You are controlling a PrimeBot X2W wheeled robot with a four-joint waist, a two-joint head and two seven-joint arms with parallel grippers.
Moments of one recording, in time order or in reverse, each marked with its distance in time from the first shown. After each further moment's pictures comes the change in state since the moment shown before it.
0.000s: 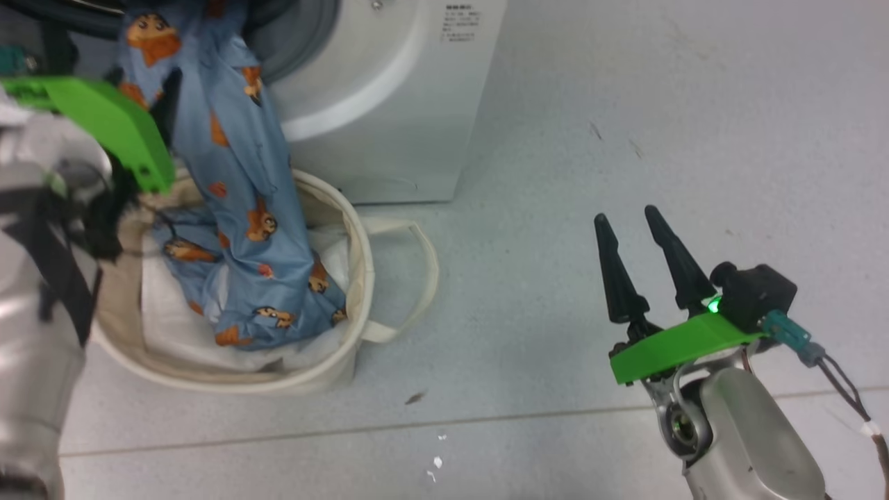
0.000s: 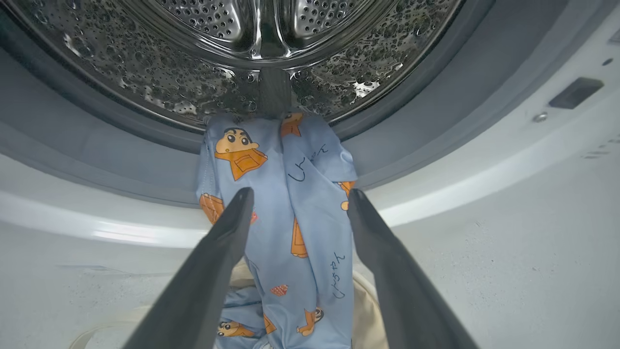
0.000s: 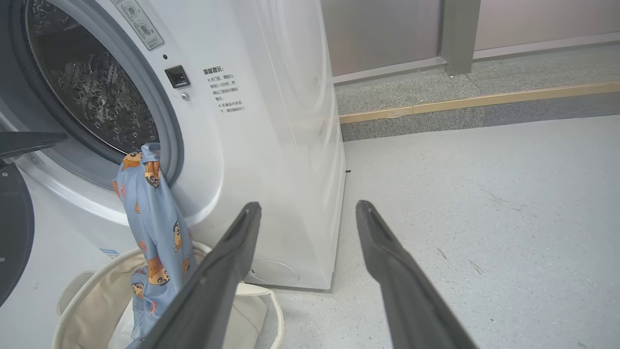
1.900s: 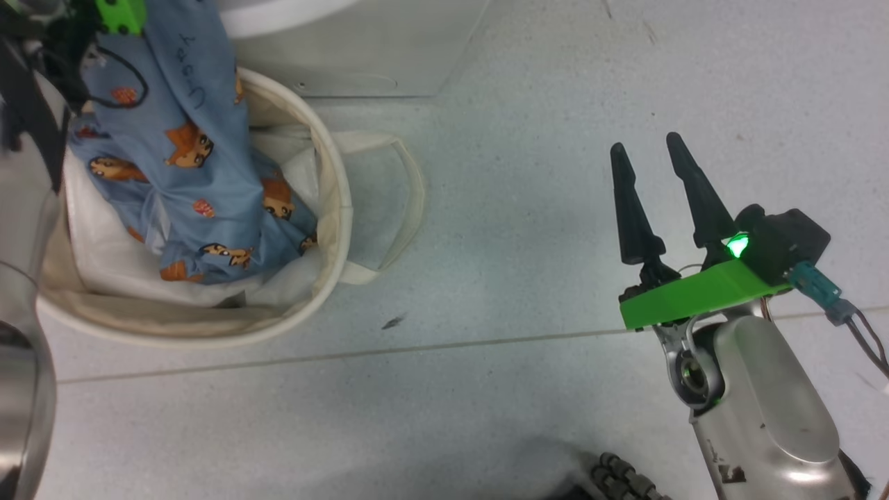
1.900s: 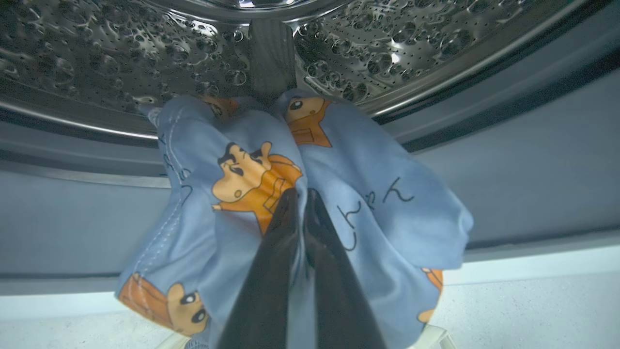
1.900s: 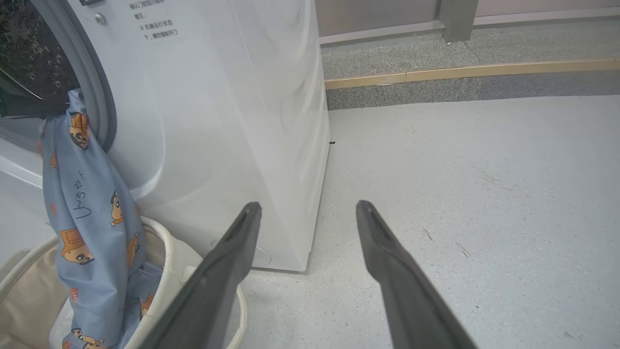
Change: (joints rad) left arm -0.477 -0.095 -0.165 0.449 0.000 -0.044 -0.049; right arm -0.101 0.000 -0.032 -0.054 -0.035 0.000 0.000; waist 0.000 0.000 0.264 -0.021
